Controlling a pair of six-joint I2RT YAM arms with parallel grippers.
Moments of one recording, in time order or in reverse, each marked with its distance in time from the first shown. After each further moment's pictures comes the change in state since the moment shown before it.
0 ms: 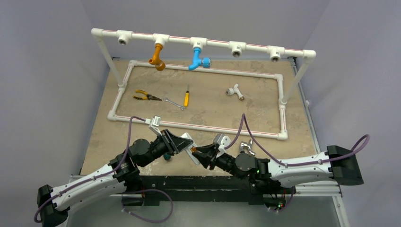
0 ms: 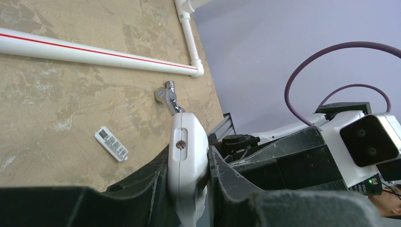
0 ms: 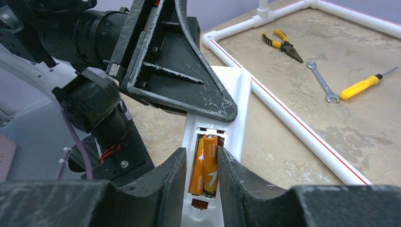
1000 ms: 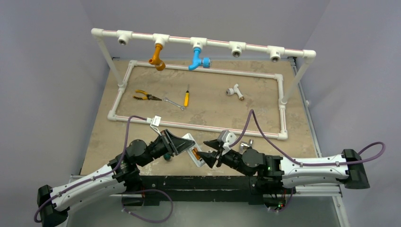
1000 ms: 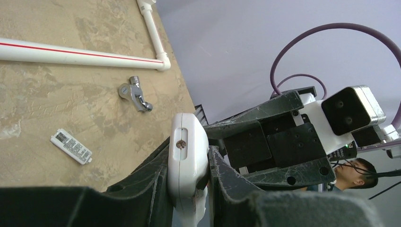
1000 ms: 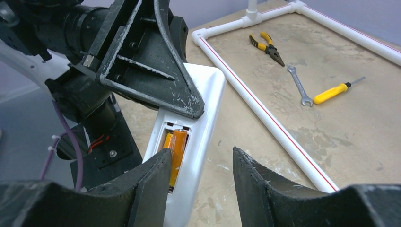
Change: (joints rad) left arm -0.004 0.000 0.000 0.091 0.077 -0.027; right arm -0.013 -0.179 0.090 -0.299 -0.014 -0.056
